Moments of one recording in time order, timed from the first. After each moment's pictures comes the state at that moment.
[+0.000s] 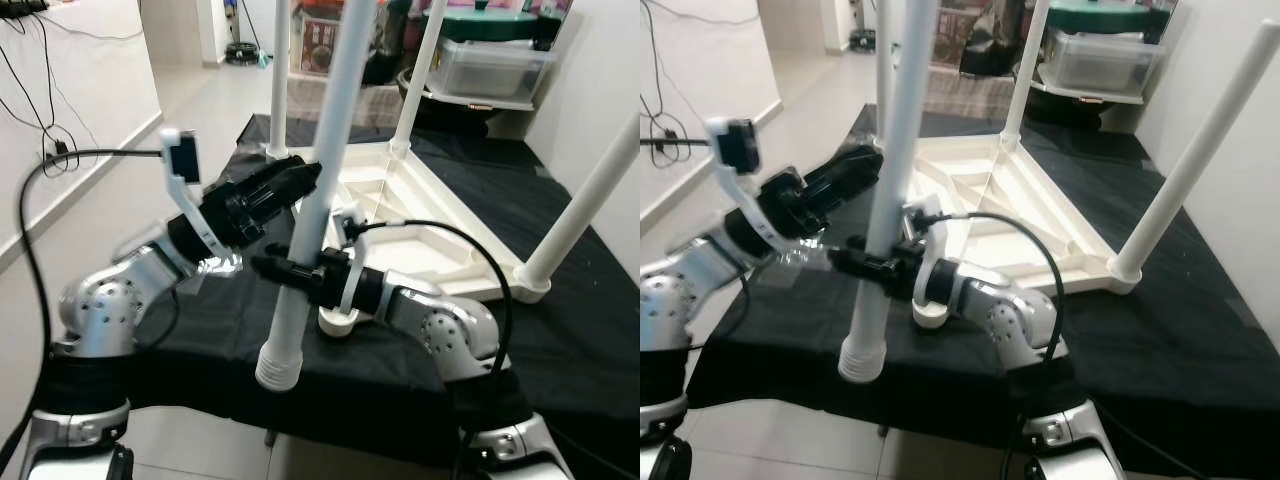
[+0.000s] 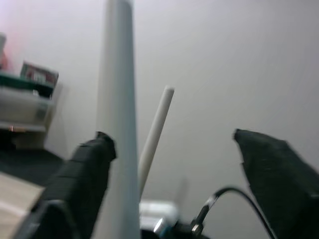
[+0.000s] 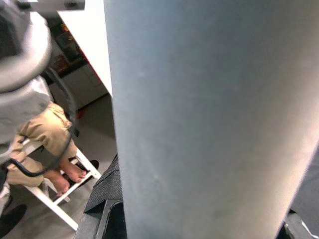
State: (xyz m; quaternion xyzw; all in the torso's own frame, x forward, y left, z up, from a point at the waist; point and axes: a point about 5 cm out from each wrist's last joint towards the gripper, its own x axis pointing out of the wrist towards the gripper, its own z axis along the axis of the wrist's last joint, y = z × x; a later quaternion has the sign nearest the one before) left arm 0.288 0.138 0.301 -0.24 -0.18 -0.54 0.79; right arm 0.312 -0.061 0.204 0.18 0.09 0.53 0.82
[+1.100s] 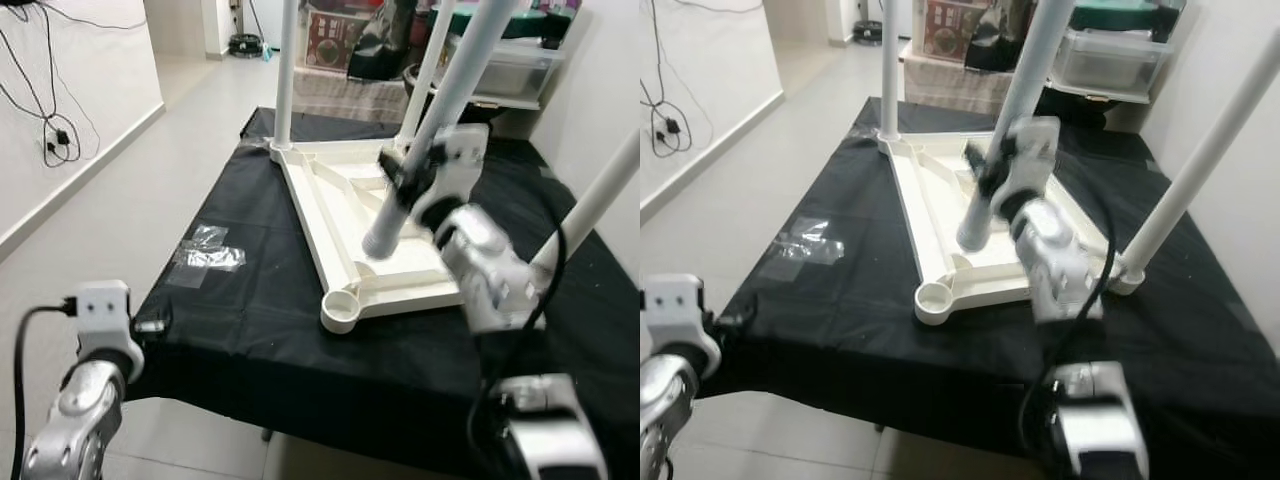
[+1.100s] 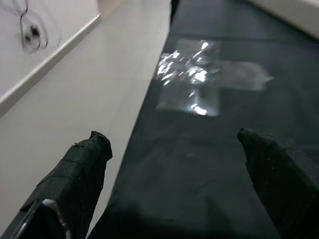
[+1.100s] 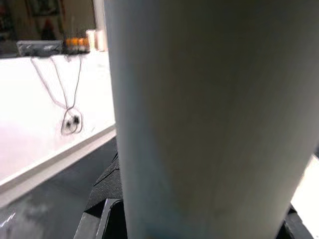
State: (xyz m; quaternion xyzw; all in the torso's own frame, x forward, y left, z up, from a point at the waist) left arm 0.257 0.228 0.126 0.02 0.06 0.04 1.00; right arm 0.362 -0.144 0.238 0.03 -0.09 0.18 0.98
